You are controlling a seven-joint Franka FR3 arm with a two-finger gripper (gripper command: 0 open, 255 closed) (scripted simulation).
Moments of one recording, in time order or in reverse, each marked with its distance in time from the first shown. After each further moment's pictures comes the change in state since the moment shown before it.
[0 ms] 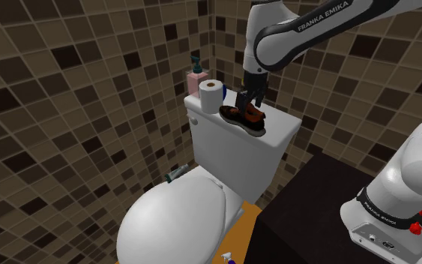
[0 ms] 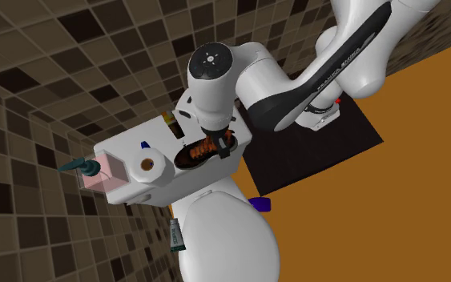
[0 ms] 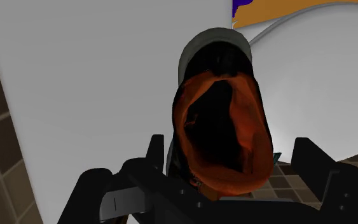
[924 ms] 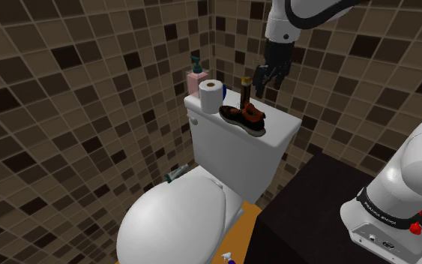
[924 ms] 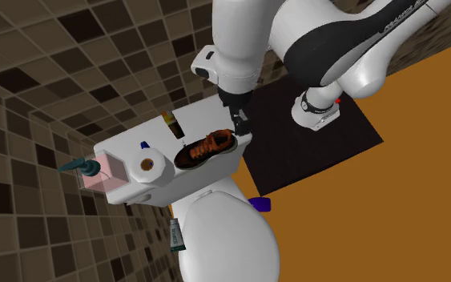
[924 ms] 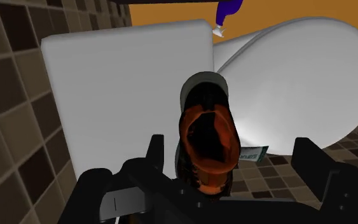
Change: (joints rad) arm 0.003 -0.269 -0.030 0.001 0.050 -0.259 0.004
